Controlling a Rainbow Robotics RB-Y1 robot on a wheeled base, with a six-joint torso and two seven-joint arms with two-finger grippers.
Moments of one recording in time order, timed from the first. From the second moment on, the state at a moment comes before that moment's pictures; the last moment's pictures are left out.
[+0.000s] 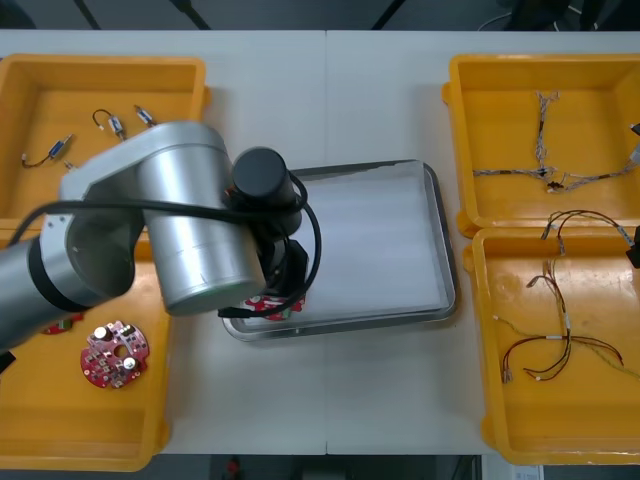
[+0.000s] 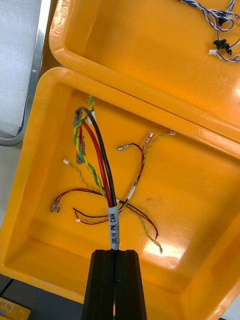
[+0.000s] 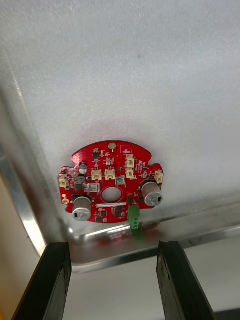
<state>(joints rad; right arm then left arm) -0.24 -1.00 -0.26 -2.28 -1.17 1.90 1.38 -0.80 0.64 -0.79 -2.13 0.69 1.77 -0.42</state>
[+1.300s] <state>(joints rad) -0.71 -1.00 0.38 -2.27 -1.14 1.82 1.46 -0.87 1.17 -0.28 -1.74 1.22 1.71 -0.83</state>
